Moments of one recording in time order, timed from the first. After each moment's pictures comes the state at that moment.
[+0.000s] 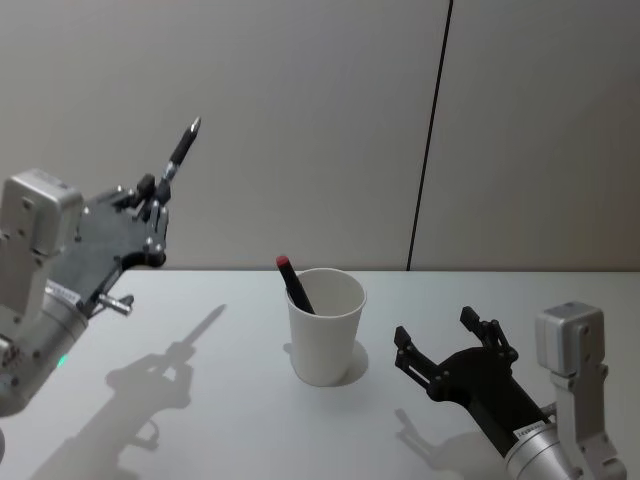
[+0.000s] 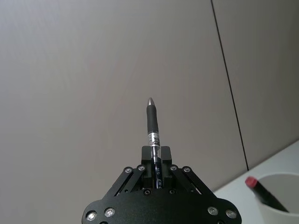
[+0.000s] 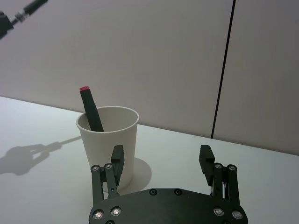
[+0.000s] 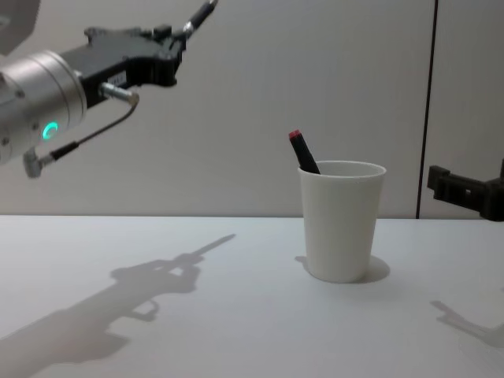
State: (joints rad) left arm -0.41 0.28 0.31 -1.50 -0.16 -0.16 -0.20; right arm -0.01 0.34 -0.23 -1.77 0.29 0.03 0.07
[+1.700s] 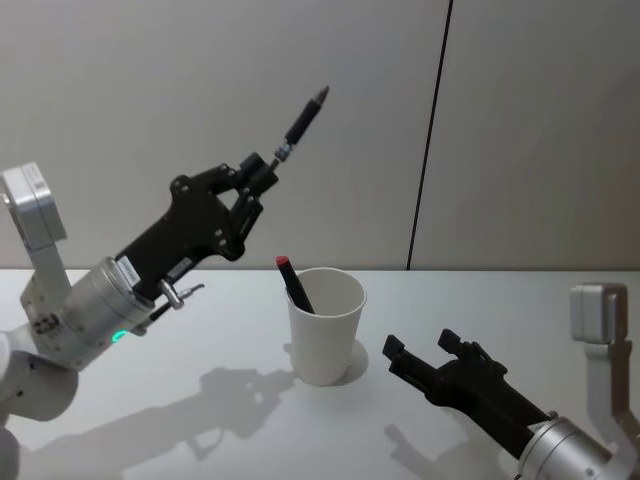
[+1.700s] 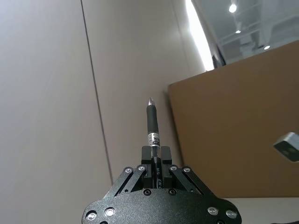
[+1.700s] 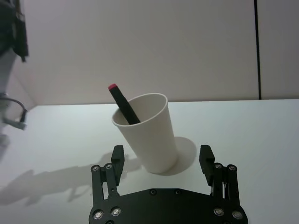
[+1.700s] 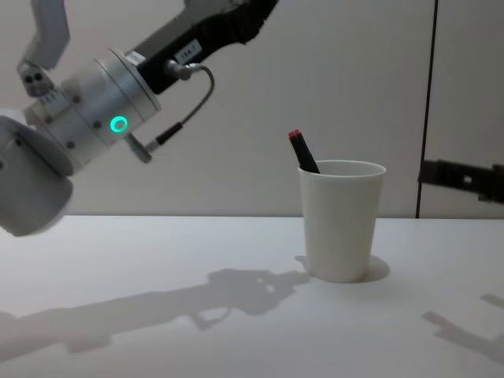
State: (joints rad) left arm -0.70 0.14 0.38 -0.98 -0.74 -0.52 -1.03; right arm -0.03 0.33 -0.14 -1.85 0.60 0.32 0.20
